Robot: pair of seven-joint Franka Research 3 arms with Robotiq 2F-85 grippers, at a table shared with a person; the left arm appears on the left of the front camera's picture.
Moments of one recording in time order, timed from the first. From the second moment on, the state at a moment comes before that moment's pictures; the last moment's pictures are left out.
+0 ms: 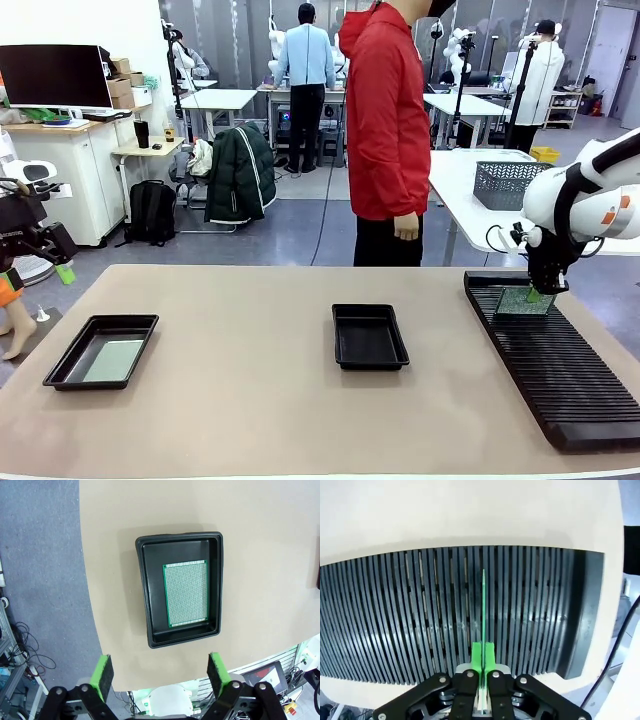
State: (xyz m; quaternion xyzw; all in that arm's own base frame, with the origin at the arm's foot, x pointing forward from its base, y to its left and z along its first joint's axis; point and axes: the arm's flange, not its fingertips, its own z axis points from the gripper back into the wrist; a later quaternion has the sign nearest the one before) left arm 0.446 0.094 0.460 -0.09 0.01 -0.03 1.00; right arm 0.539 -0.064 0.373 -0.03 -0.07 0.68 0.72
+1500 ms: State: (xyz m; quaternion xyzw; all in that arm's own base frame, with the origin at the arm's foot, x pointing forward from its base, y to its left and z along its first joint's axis) left arm 0.446 0.094 0.460 -0.09 0.01 -0.03 1.00; right arm 0.512 -0.085 0.698 -0.04 -0.08 0.69 0.72
